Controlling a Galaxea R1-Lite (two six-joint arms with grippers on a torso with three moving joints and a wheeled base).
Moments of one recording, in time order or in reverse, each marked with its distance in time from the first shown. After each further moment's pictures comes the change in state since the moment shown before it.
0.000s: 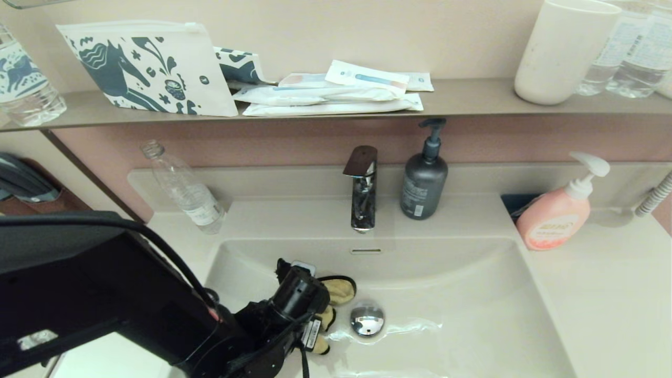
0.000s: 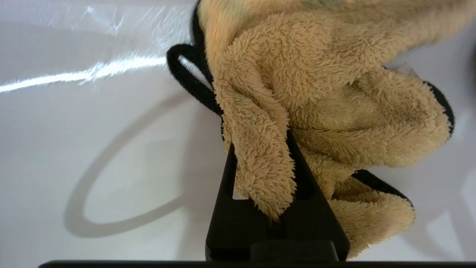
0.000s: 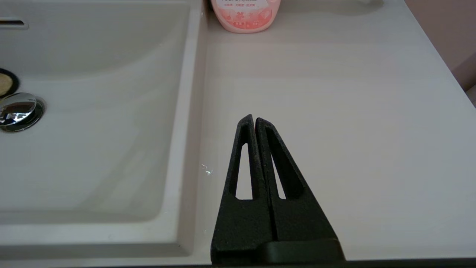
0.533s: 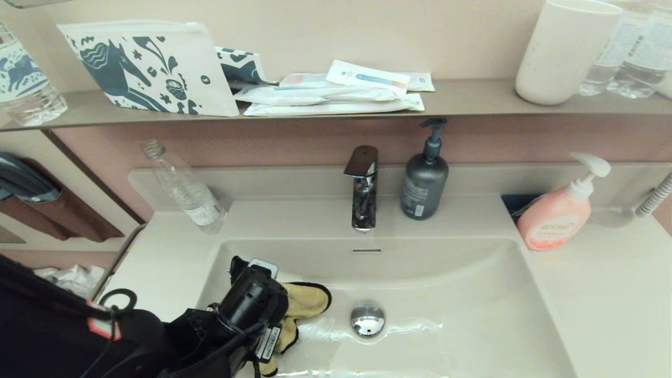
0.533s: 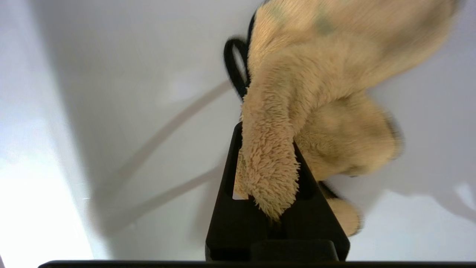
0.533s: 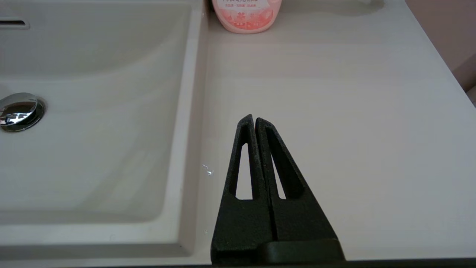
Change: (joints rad) left arm -0.001 -0.265 0.090 0.166 0.109 0.027; right arm 0.000 0.000 0.000 0.000 0.000 0.000
